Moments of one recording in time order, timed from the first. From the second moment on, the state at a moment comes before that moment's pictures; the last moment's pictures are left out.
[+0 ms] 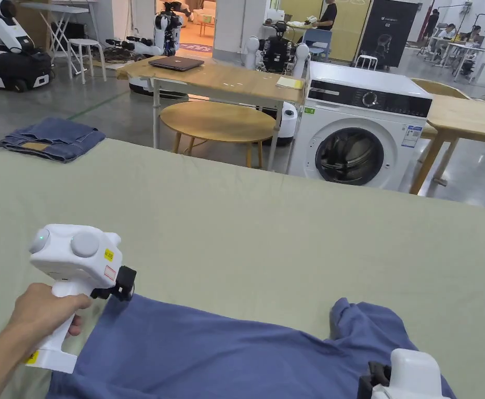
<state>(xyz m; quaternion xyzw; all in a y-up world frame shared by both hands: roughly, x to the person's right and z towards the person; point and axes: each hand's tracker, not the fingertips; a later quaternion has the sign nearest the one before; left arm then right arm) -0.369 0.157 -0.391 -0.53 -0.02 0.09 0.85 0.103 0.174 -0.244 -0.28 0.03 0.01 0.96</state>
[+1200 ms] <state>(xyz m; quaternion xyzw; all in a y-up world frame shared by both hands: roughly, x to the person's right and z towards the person) -0.340 0.193 -0.301 -0.42 -0.03 0.01 0.91 0.204 0.144 -0.477 -0.49 0.02 0.04 0.87</state>
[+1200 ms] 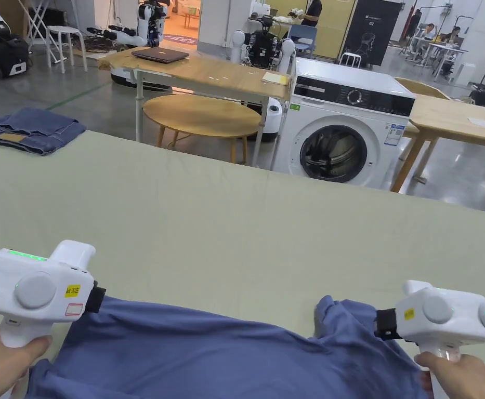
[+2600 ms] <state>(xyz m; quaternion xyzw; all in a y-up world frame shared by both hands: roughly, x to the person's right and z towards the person) -0.365 0.199 -0.129 -0.40 -0.05 0.06 0.91 0.241 0.225 -0.161 -0.39 0.00 0.04 0.92</state>
